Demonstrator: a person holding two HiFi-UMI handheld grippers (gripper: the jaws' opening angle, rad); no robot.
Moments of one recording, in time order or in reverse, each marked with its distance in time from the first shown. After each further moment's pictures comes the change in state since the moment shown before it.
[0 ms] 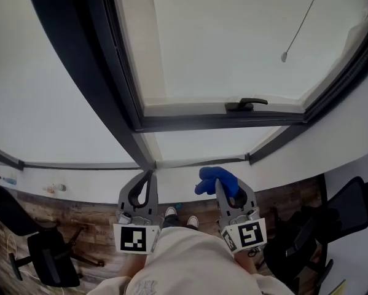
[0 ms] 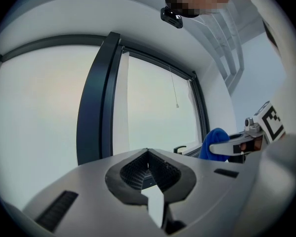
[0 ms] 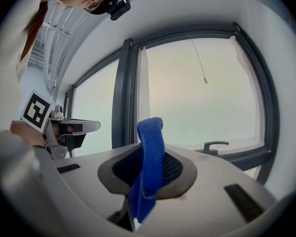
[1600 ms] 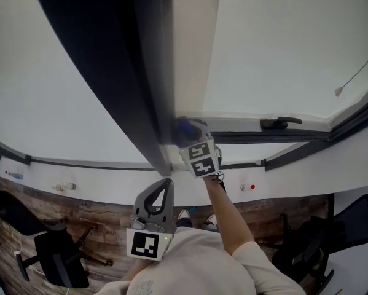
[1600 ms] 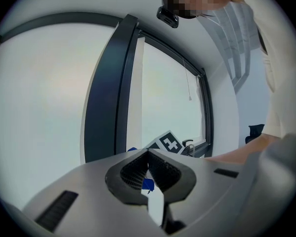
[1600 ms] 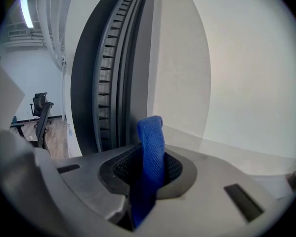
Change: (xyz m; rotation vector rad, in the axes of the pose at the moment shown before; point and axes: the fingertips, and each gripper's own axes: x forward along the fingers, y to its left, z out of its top) left arm 0.035 0.079 -0.030 -0.138 0.059 -0.034; right arm 0.346 0.071 -0.073 -0.140 0.292 0.172
